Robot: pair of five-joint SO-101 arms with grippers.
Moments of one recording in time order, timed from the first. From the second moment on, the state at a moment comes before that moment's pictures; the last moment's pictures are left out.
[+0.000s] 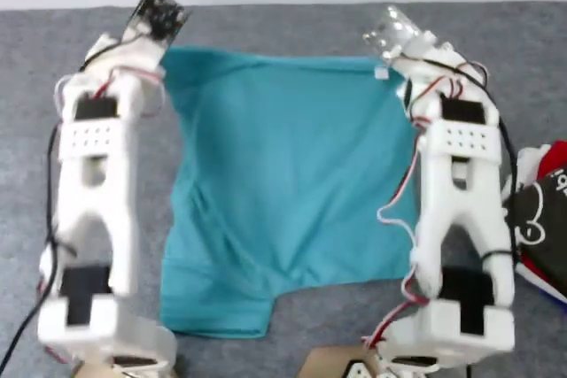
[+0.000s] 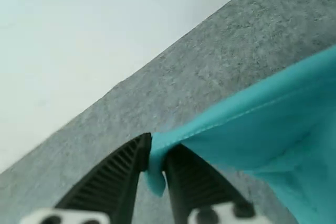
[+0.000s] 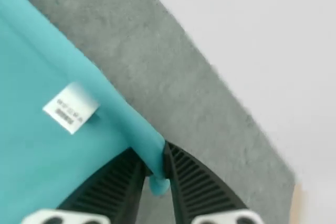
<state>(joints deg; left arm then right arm) -9.1 8.2 1.6 37.8 -33.5 5.0 3.5 7.5 29.8 54.9</state>
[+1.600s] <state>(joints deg) 3.8 20.9 -28.1 99.0 -51.8 12.1 28.0 -21.7 68.4 61.7</state>
